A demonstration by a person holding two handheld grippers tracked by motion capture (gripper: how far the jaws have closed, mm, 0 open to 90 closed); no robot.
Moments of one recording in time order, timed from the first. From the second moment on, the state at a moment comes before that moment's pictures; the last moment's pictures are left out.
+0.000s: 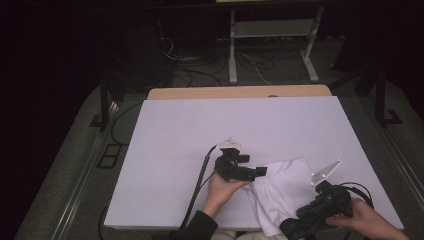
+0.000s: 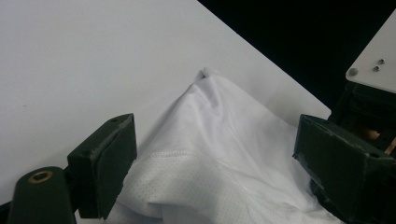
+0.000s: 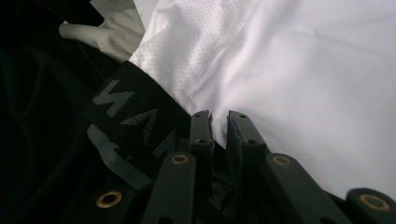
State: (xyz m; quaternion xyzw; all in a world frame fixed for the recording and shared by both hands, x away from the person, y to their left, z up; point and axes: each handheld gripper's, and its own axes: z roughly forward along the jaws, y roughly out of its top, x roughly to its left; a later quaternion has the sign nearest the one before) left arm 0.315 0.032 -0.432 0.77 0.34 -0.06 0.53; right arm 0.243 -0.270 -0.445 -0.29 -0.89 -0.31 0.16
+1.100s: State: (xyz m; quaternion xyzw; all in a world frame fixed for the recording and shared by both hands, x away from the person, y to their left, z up) left arm 0.322 0.040 -0.435 0.78 0.35 -0.05 0.52; right arm 0.294 -0.306 -0.409 -0.34 -0.85 -0.40 0.06
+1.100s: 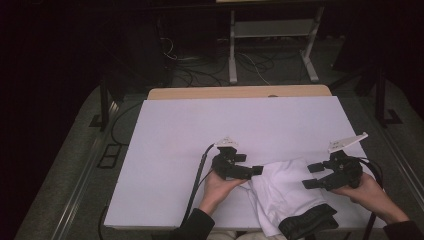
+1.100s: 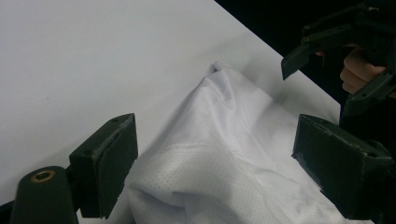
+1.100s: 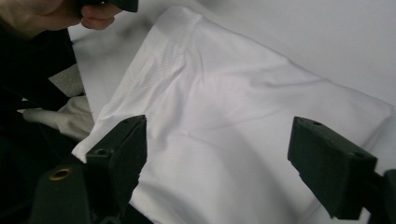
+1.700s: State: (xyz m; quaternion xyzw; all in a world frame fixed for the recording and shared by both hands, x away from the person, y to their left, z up) left arm 0.327 0.041 -0.439 0.79 0.35 -0.05 0.50; right arm 0.322 -0.318 -0.423 -0.37 -0.84 -0.39 0.01
